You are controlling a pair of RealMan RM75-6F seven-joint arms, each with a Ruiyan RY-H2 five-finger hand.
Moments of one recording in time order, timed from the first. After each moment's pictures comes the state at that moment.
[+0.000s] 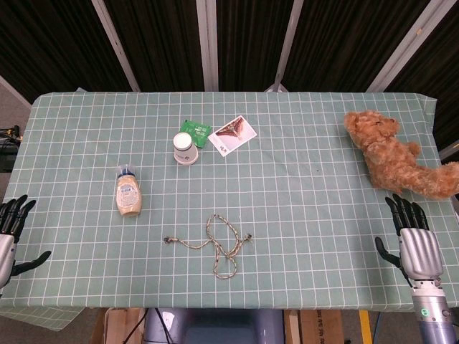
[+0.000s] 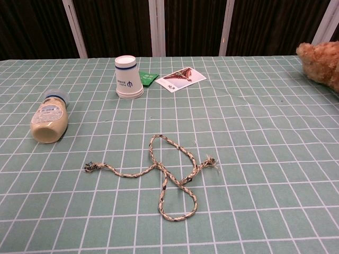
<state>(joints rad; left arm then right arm) -0.05 -1.14 -0.04 -1.59 1.57 1.58 -0.02 0.12 -1.19 0.10 -1.62 -1.45 1.45 0.00</state>
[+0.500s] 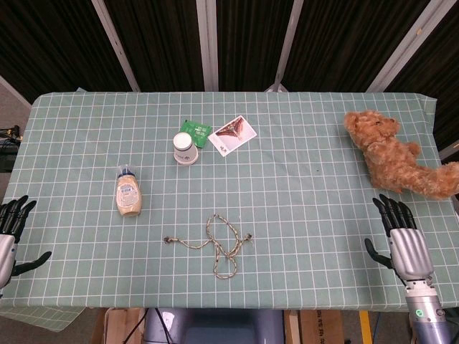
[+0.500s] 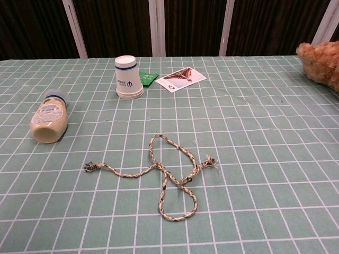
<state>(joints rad) -0.05 -1.14 -0.03 -1.60 1.57 1.58 -0.02 0.14 -1.19 0.08 -1.64 -1.54 1.44 0.07</state>
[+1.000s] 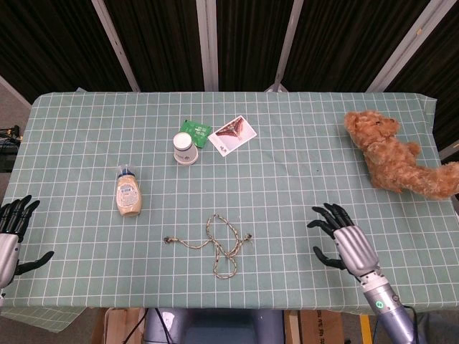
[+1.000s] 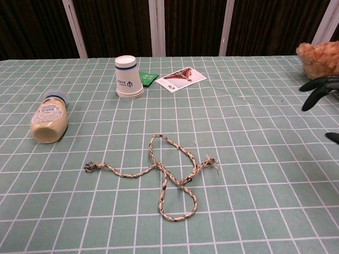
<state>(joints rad) -0.05 -1.15 -0.03 -1.60 1.57 1.57 -0.01 0.29 -1.26 0.05 -1.74 -1.61 1.24 0.09</state>
